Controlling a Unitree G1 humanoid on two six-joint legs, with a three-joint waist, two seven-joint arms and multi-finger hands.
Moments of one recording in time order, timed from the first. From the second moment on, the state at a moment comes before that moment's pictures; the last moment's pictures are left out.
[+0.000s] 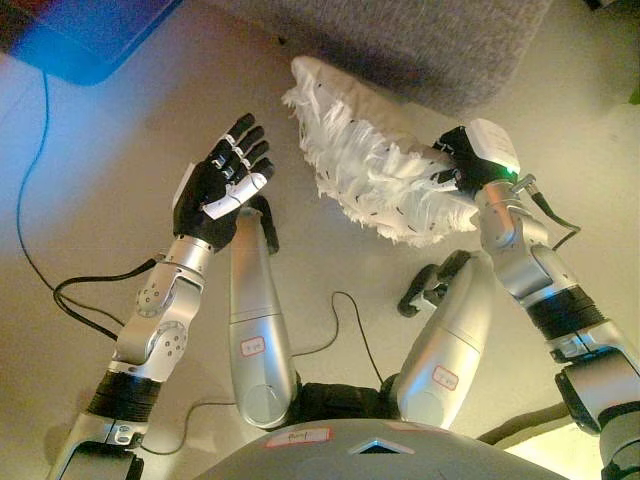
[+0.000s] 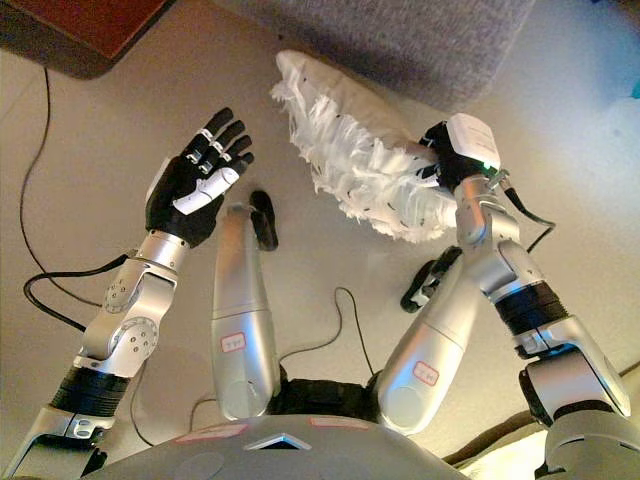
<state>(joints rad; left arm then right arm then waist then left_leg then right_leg) -0.06 0.54 -0.16 -0.09 -0.81 -0.13 -0.01 -0.46 -0.69 0.41 0.19 -0.40 0.30 -0.13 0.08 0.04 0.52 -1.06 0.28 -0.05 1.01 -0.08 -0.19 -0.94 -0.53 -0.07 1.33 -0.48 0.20</state>
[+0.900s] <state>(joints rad) 0.03 0.50 0.03 -0.12 -0.70 0.04 0.10 -0.01 -0.73 0.05 -0.23 -0.23 0.06 -0.07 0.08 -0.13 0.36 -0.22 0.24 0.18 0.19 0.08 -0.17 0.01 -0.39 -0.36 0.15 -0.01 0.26</state>
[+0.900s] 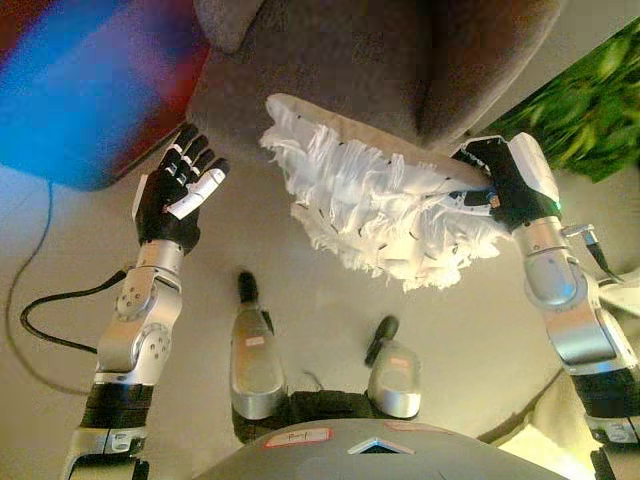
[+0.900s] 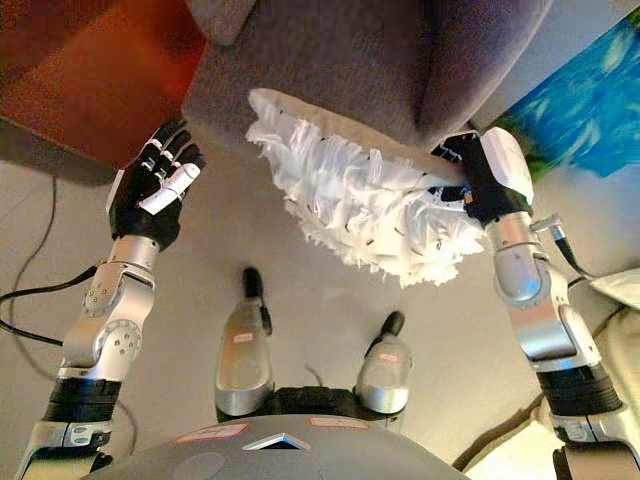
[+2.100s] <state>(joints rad) 0.29 0.61 0.14 -0.13 -0.71 0.12 -0.12 -0.56 -0.94 0.40 0.59 0.06 0.06 0.08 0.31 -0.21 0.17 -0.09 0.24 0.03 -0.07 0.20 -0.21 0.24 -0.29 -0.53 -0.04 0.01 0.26</state>
